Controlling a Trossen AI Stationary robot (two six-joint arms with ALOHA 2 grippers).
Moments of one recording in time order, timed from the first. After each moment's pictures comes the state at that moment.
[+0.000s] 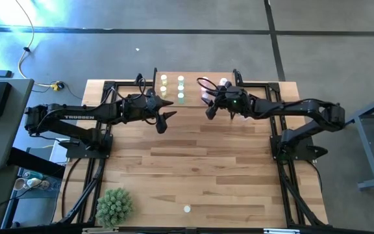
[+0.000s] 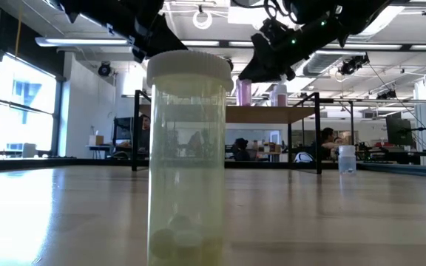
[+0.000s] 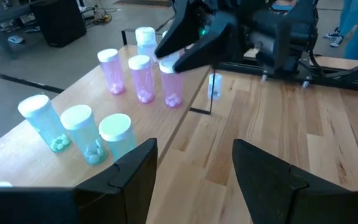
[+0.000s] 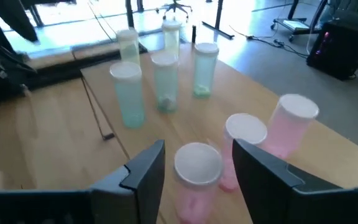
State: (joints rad) left arm 0.32 1.16 0.76 0.05 -0.18 -0.01; right arm -0.31 1.38 0.84 0.19 0.25 0.06
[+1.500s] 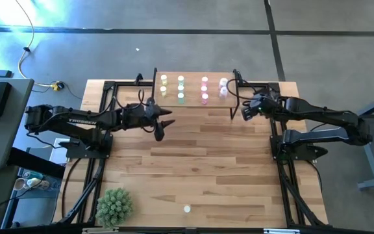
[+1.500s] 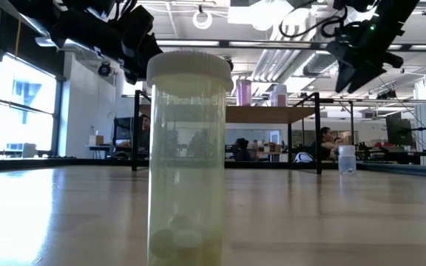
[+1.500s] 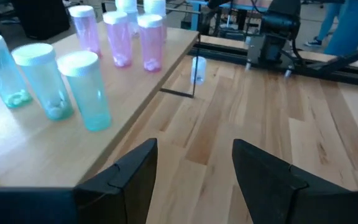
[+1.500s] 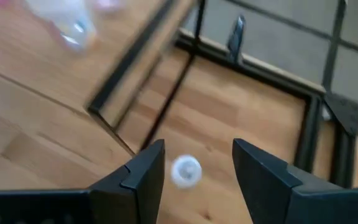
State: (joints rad) left arm 0.28 1.17 0.55 0.28 -0.15 -0.08; right arm -0.31 0.91 0.84 -0.93 0.55 0.62
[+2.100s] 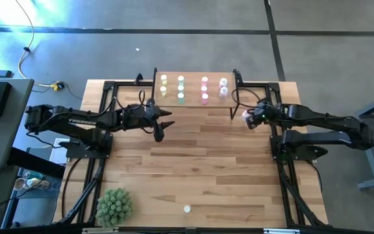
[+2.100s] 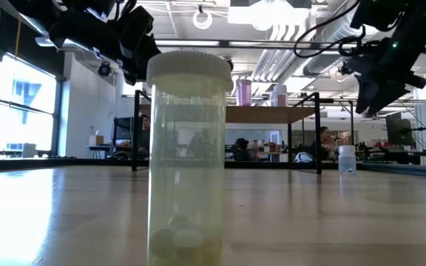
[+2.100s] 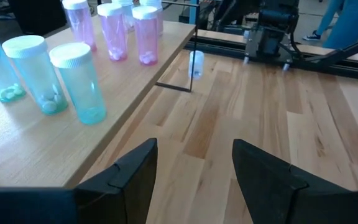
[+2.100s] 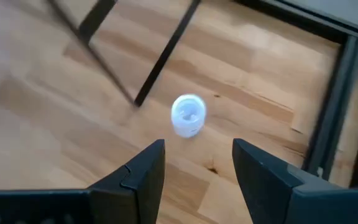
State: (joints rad) left arm 0.27 1.17 0.55 0.26 -0.15 -0.08; right arm -0.31 0.78 0.65 -0.95 0.43 0.70
